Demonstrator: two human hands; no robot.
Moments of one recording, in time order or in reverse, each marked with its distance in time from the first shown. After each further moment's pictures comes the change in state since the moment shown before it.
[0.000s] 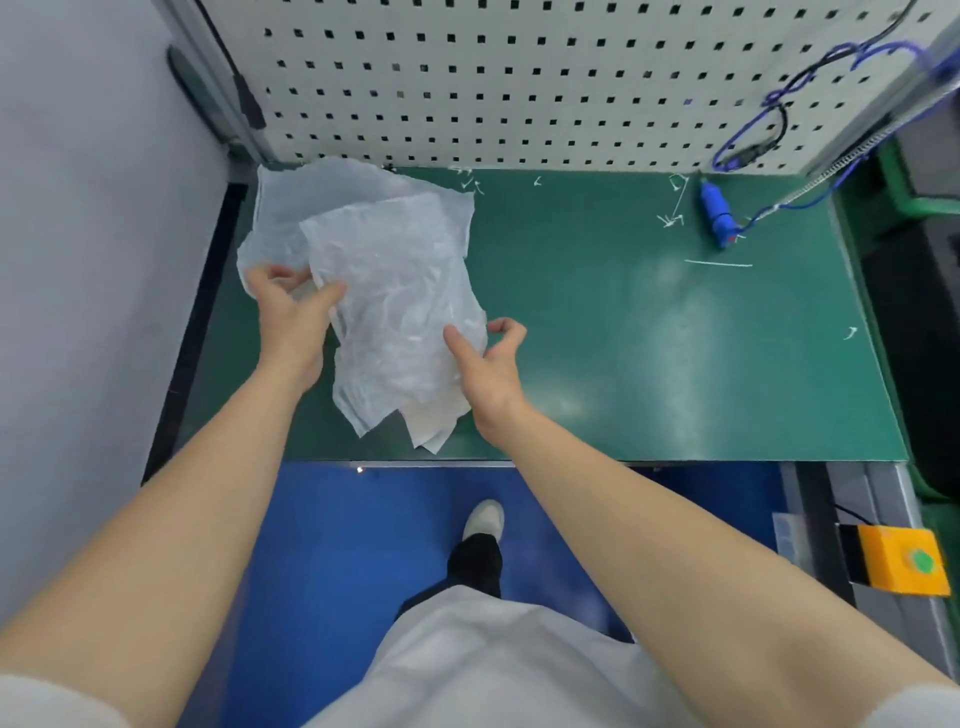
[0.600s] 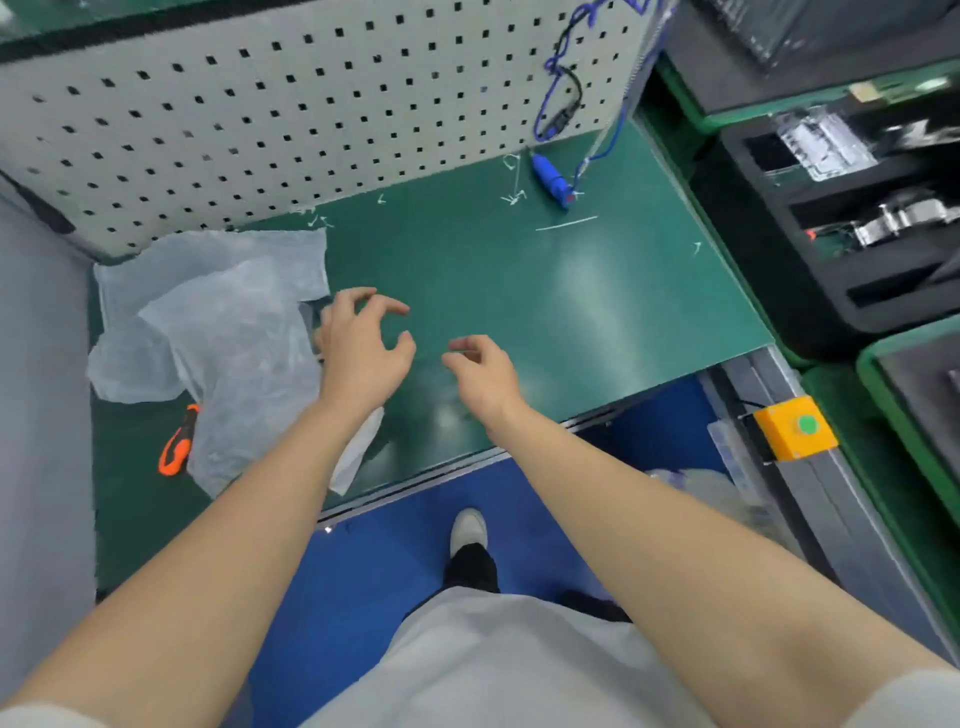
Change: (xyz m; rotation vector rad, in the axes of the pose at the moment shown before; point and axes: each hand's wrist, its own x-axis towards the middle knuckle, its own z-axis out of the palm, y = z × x) left_hand -0.101 0.021 0.173 0.846 -0.424 0.580; right_hand -0.020 -0.011 -0.135 -0.236 0.327 -0.076
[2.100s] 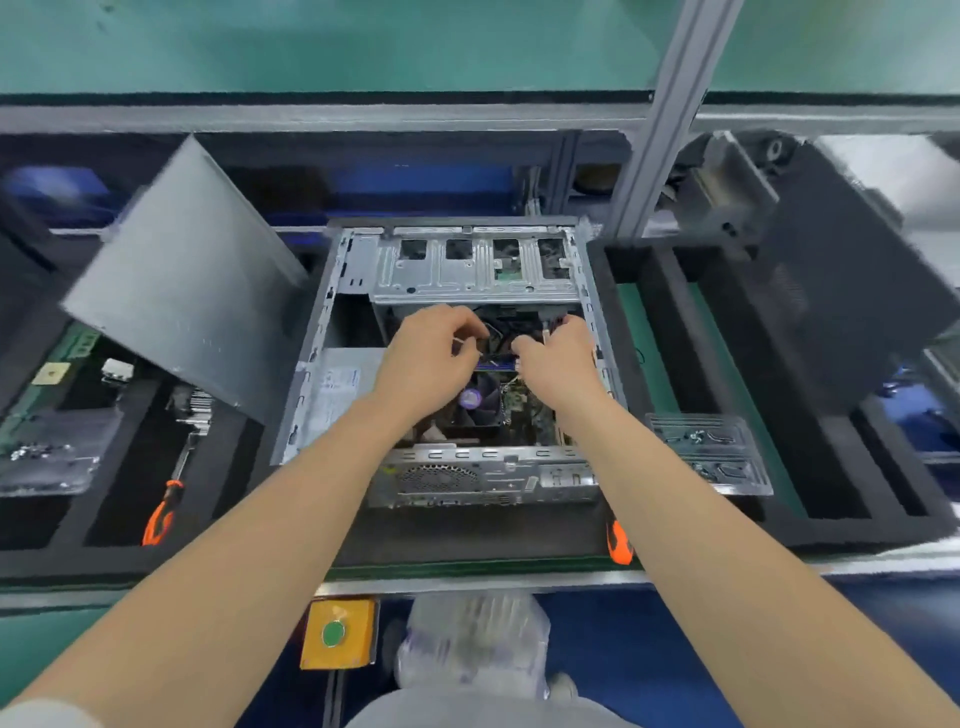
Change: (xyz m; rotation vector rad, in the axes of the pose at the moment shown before) left_hand -0.173 0.702 0.343 -0.195 -0.789 1.463; right_hand -0.208 0.118 -0.674 0.424 1.310 0.332
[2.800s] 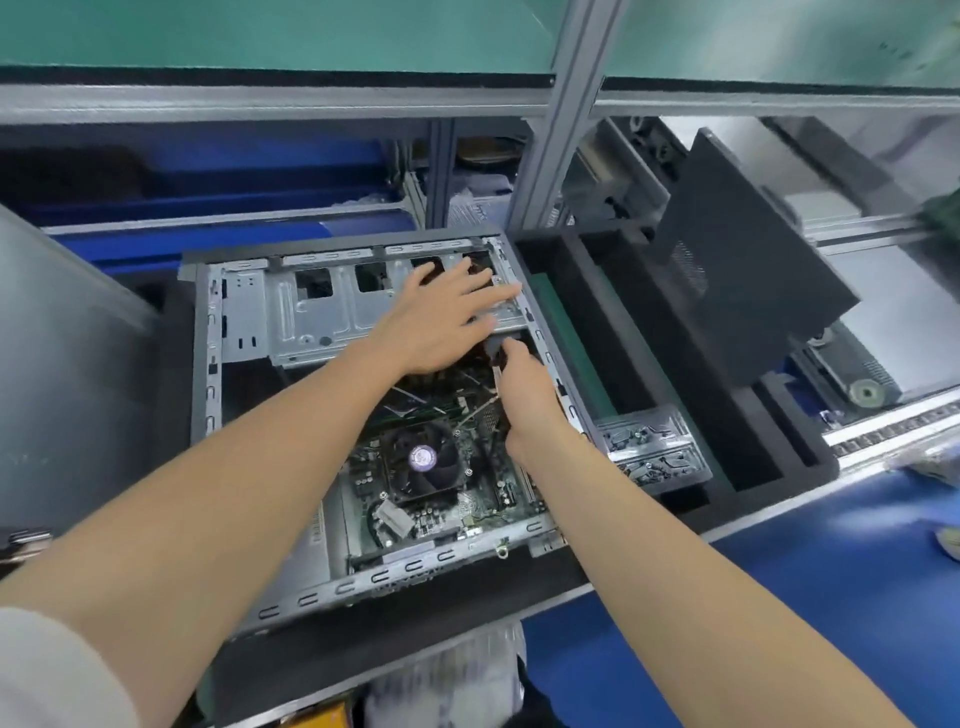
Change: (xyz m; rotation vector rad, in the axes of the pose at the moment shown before) left_hand 0.144 -0.013 0.060 0.196 -0.419 0.459; right_hand 0.047 0.000 0.018 0.514 0.148 0.443
